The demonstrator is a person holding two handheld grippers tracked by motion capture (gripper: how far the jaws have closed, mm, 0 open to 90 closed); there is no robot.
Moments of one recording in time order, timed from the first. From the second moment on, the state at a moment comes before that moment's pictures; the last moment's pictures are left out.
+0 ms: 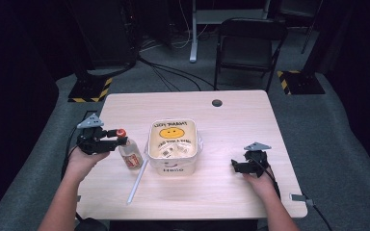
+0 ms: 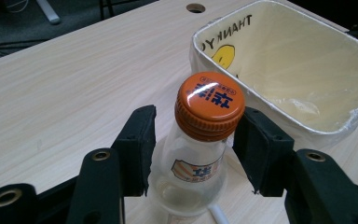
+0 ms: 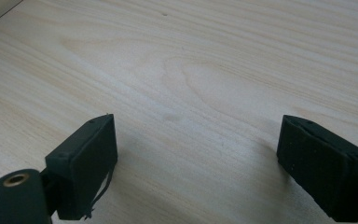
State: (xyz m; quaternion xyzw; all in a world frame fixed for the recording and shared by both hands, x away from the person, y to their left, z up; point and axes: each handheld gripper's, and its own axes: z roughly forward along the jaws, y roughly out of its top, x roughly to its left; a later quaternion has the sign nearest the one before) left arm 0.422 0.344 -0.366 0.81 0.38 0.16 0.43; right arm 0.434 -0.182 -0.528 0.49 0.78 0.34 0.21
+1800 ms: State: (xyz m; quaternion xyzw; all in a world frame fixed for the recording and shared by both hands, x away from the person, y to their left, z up) left arm 0.415 0.339 -0.313 0.82 0.34 0.20 0.42; right arm 0.434 -0.182 -0.528 0.49 0.78 0.34 0.21
